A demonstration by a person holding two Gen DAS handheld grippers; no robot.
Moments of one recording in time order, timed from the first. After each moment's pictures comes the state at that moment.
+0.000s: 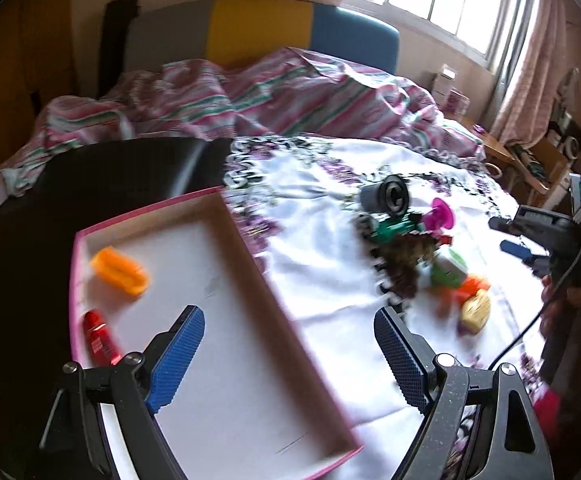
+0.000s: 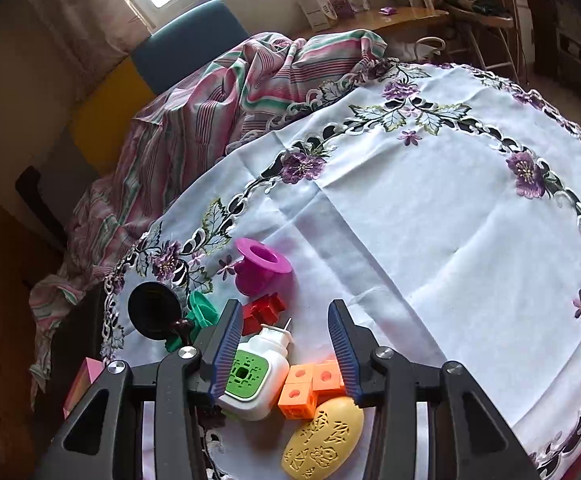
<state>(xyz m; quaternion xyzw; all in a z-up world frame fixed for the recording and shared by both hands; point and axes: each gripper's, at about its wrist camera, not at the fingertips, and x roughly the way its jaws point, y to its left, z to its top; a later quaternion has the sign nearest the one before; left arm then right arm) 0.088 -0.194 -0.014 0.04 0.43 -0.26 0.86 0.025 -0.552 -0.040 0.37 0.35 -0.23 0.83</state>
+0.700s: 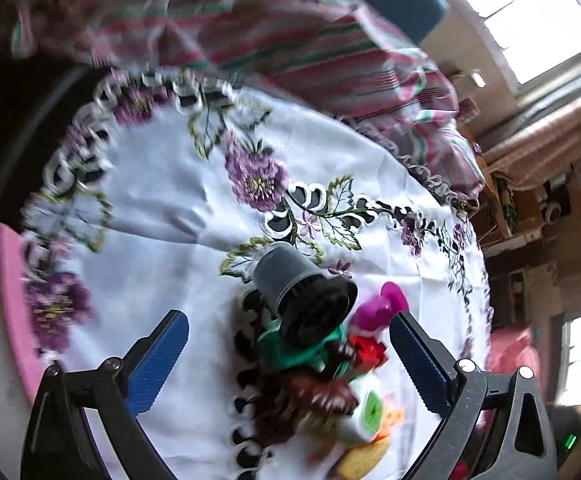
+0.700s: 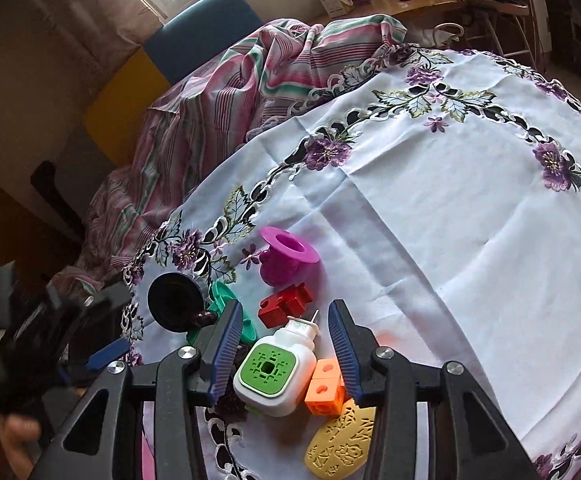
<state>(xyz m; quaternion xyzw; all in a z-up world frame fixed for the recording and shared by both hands) 0.245 -0.353 -0.058 -0.12 0.61 -0.28 0.73 0.038 -0.547 -0.044 0.37 0.37 -0.19 0.83</state>
